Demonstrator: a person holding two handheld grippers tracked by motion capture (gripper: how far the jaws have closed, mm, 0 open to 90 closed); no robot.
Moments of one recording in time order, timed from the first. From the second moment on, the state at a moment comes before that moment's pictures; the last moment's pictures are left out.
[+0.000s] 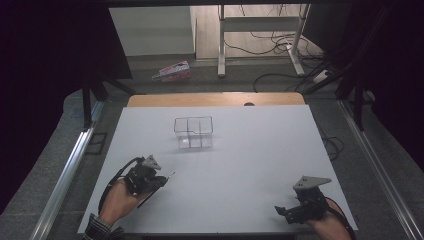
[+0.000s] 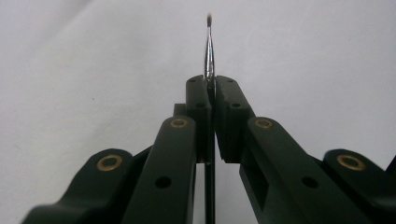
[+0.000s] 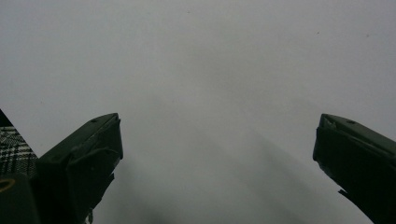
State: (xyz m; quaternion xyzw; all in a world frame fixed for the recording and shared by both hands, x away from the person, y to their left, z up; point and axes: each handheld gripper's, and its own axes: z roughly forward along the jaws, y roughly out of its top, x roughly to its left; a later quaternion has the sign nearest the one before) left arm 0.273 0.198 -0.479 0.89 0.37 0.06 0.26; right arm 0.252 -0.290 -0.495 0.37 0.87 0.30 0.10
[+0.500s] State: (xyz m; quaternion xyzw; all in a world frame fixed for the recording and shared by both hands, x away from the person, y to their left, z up) left arm 0.272 0.203 -0.462 0.86 0.38 0.09 0.31; right arm 0.252 -0.291 -0.494 0.37 0.87 0.31 0.11
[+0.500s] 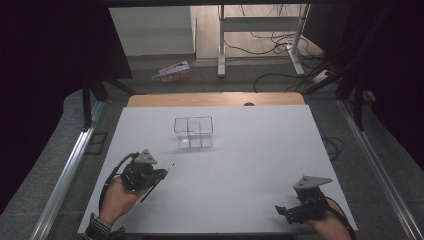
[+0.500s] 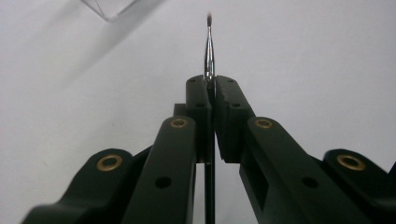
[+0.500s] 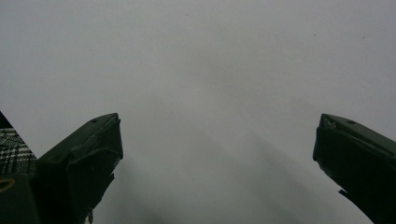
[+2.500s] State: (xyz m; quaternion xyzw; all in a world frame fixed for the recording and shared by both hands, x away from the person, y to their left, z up) left arm 0.322 0.212 -0.418 0.76 0.42 0.20 0.45; right arm 0.252 -0.293 -0.487 0.35 0.86 0.33 0.14
